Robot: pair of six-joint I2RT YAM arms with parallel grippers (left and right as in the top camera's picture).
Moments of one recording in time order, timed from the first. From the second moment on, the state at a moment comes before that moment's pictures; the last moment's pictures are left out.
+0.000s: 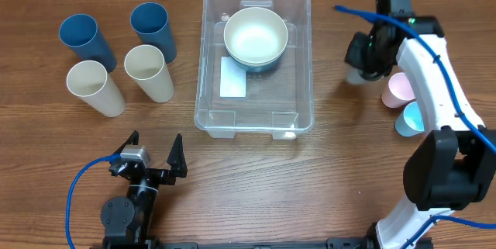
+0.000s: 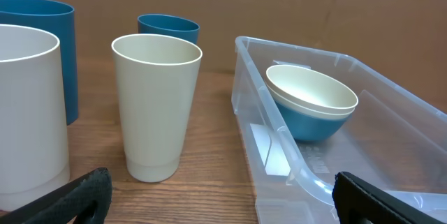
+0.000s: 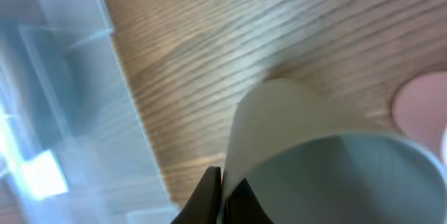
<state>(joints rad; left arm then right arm) 0.00 0.01 0.01 -0.06 0.15 -0.20 0.00 1.89 1.70 -1.06 -0.12 0.41</state>
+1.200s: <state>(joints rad) 0.00 0.01 0.01 -0.06 0.15 -0.20 0.55 2.11 2.01 -1.17 -0.06 0.31</state>
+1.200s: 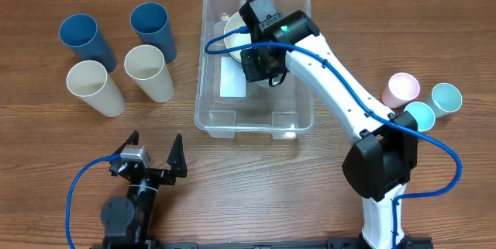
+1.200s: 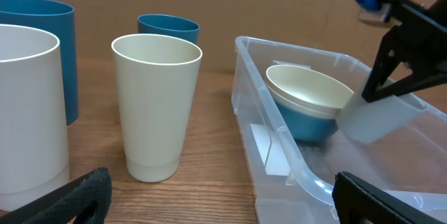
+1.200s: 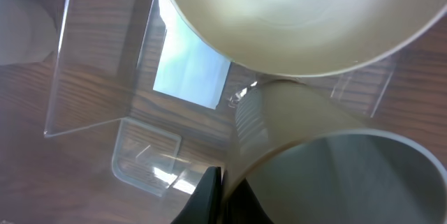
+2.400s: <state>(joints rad) 0.00 0.01 0.01 -0.06 0.15 -0.20 0.58 2.19 2.22 -1.30 -0.06 0.25</state>
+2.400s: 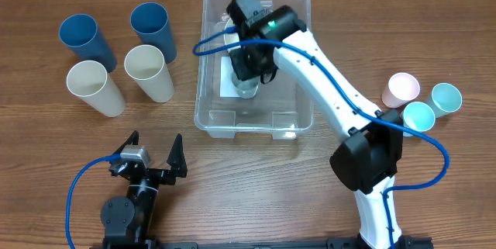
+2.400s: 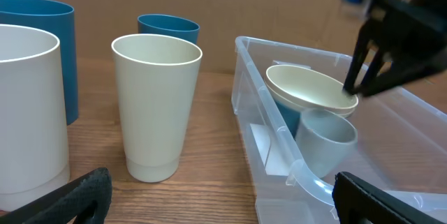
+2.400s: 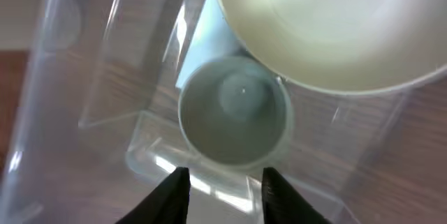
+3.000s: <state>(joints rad) 0.00 0.01 0.01 -0.06 0.15 -0.20 -0.14 2.19 2.48 -1.60 0.00 0.45</state>
